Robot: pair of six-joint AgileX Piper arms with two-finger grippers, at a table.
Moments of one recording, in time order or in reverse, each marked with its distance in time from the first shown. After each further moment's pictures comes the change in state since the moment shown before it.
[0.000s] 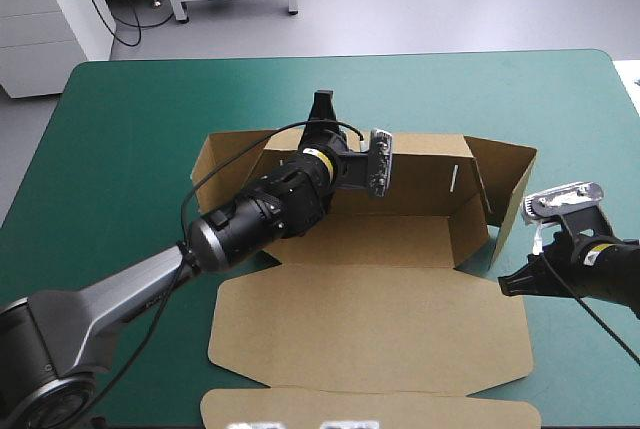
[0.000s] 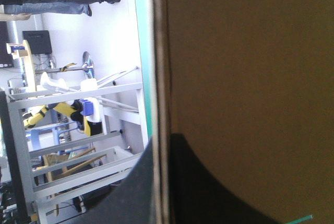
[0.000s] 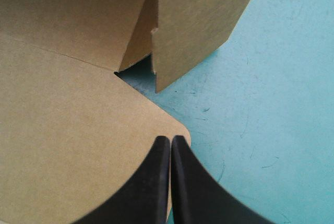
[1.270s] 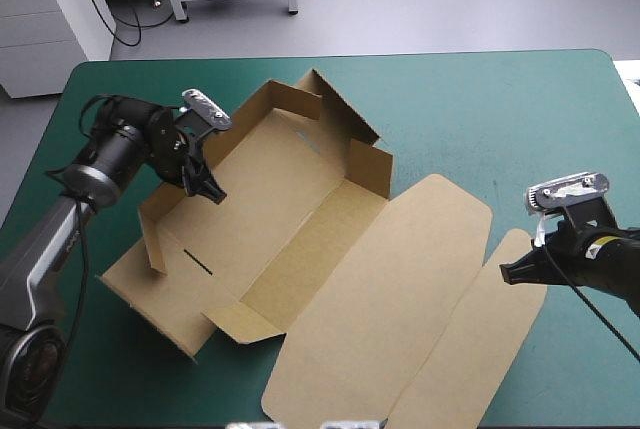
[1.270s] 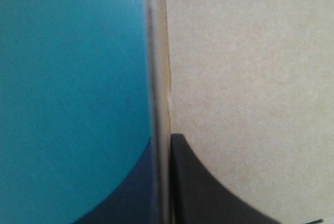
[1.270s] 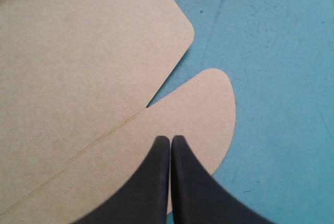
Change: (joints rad) left arm 0.631 -0.060 0.018 -0.733 0.388 0.025; right arm 0.000 0.000 -0.001 -0.027 -0.088 0.002
